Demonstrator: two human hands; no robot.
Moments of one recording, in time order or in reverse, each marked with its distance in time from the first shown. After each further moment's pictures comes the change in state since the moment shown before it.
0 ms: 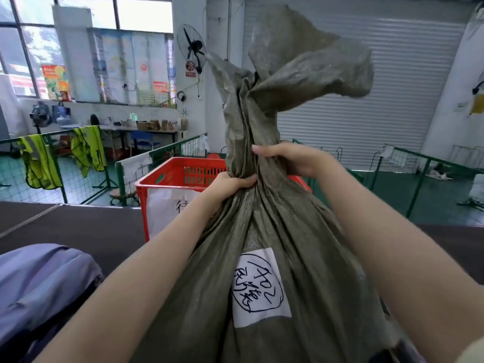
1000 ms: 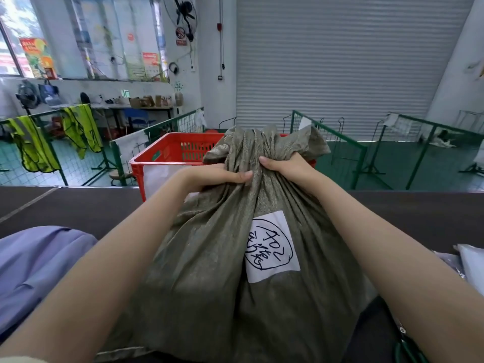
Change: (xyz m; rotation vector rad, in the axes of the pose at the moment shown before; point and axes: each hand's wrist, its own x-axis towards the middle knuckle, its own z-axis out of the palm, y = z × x) left_hand -0.003 -0.006 -0.032 0.515 -0.463 -0.179; right_hand 0.014 0.088 0.028 0.005 0.425 -0.128
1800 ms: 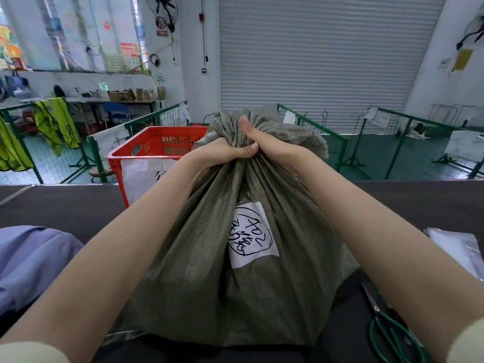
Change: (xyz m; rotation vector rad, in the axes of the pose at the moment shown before) left_hand -0.002 0.052 0.042 0.015 0.335 0.308; right_hand -0.018 -0.042 -0.011 -0.062 -0.353 0.083
